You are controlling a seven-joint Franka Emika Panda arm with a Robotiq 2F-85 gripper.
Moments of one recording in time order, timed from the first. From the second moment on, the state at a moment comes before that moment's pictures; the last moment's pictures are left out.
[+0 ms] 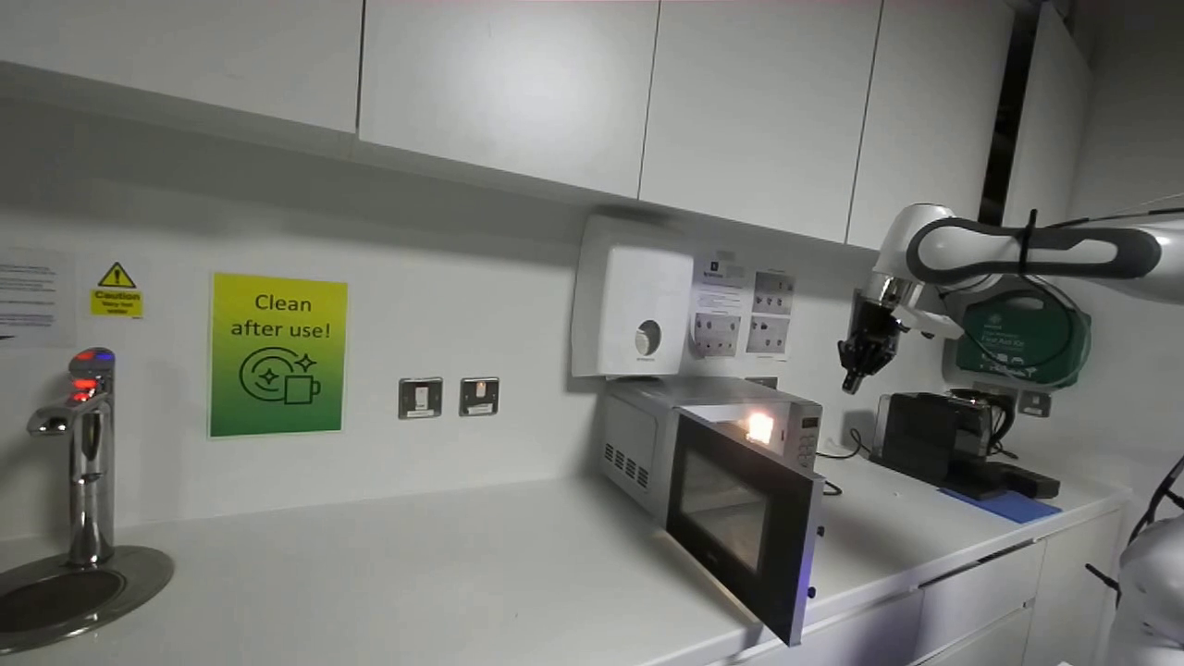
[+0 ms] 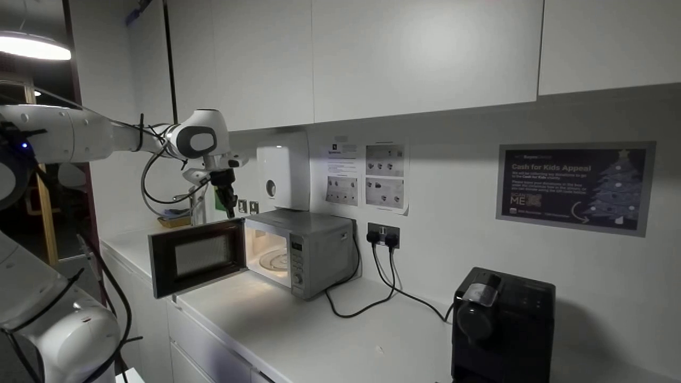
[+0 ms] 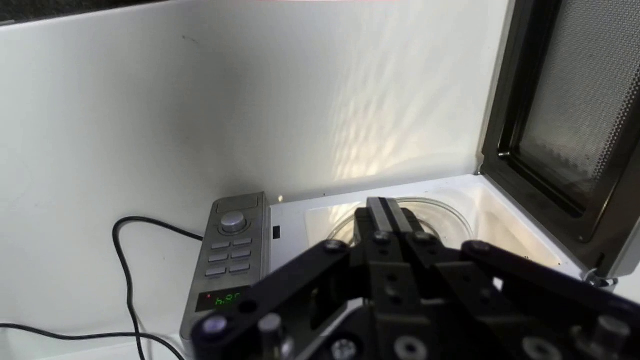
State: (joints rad) arm 0.08 -0.56 0.07 -2.15 0.09 1.83 0.28
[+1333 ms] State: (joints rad) arm 0.05 -0.56 0.07 -2.15 0.10 1.79 0.29
